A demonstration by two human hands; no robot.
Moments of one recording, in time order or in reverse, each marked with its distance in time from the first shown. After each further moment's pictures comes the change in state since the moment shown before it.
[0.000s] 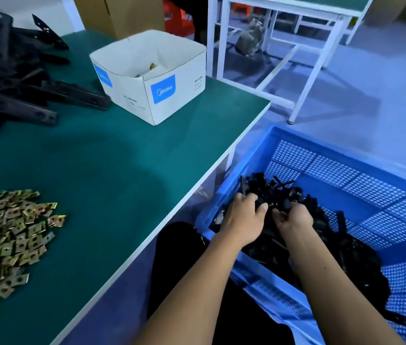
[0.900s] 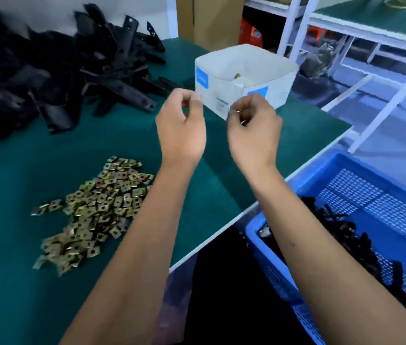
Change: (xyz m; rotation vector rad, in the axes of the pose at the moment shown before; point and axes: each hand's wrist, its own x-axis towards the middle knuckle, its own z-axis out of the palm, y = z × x) left_hand -0.087 -0.034 -0.274 -0.432 1.104 0.086; right_hand -0.267 0.065 0.160 -0.639 -0.770 -1.370
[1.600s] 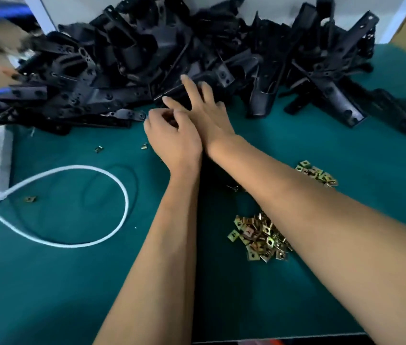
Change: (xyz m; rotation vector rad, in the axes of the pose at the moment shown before) left_hand 0.033 -0.102 -0.289 0.239 0.917 -0.234; right_hand -0.137 -0.190 0.309 -0.455 -1.019 -0.907
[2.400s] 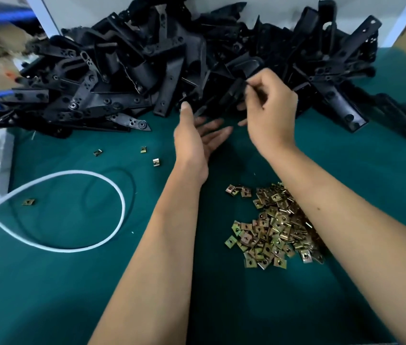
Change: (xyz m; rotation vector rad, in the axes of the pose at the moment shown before) left_hand -0.004 0.002 0.020 -0.759 -0.504 -0.670; right_hand -0.052 0.073 -0.021 0.828 0.771 0.181
